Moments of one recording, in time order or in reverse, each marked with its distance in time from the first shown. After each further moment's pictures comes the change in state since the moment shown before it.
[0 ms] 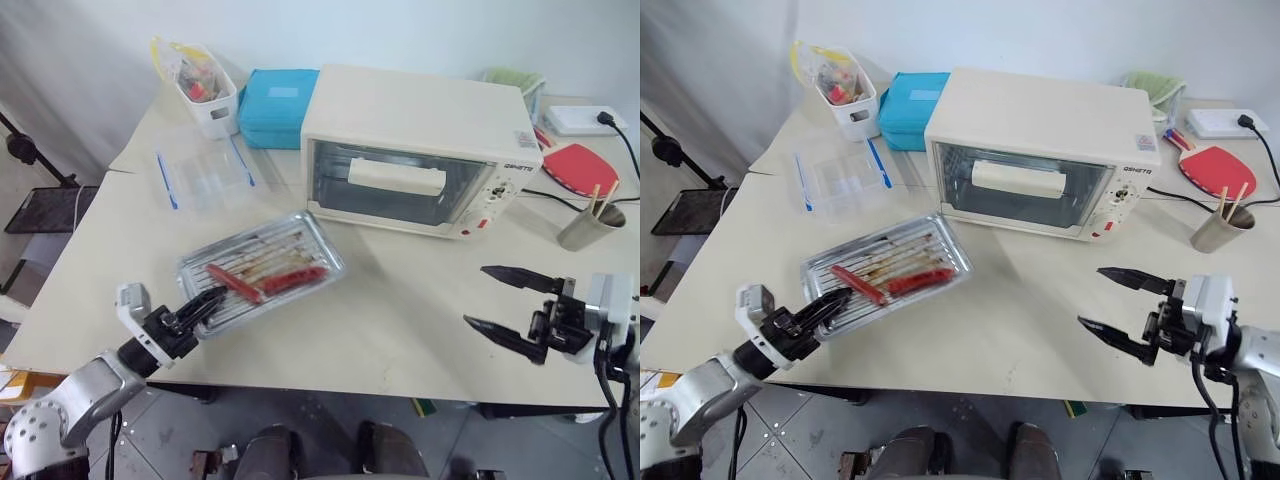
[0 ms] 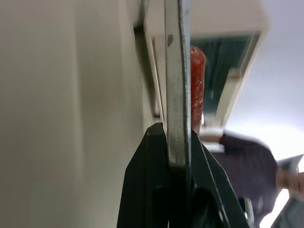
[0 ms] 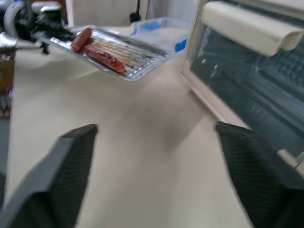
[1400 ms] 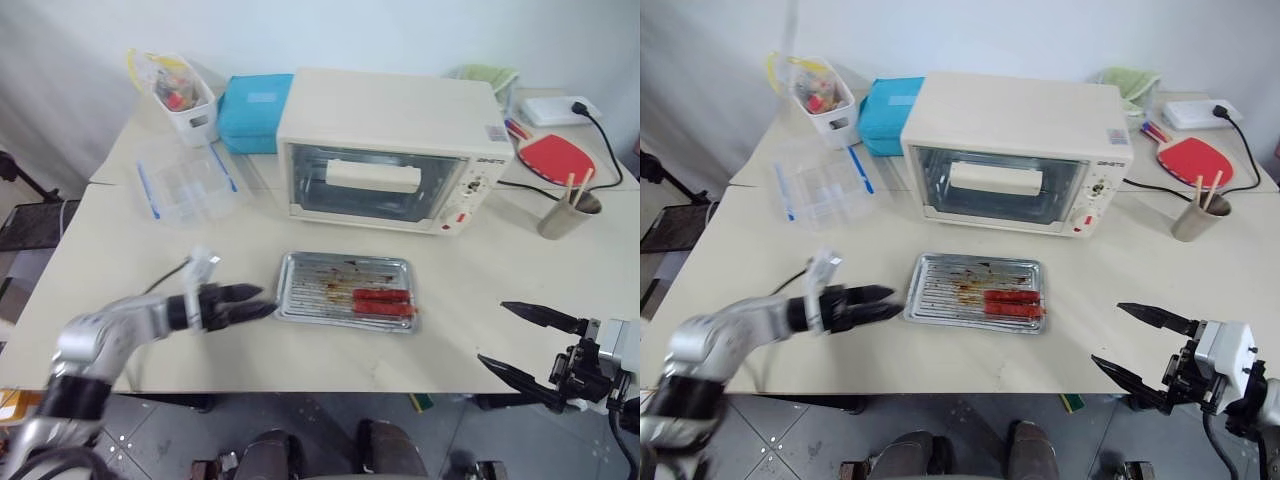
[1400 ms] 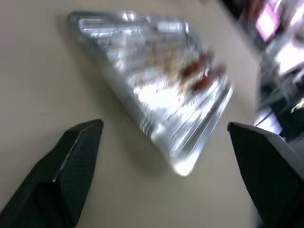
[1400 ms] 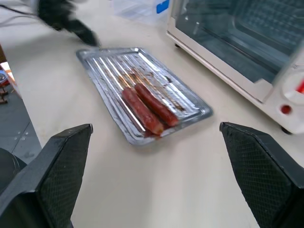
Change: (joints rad) left arm -0.166 0.312 -0.449 0.021 1.271 -0.599 -1.071; right arm 0.229 0.028 -0.107 -0.079 -0.018 -0.014 -0.056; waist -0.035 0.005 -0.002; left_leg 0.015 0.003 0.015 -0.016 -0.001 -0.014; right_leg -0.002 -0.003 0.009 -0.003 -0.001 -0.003
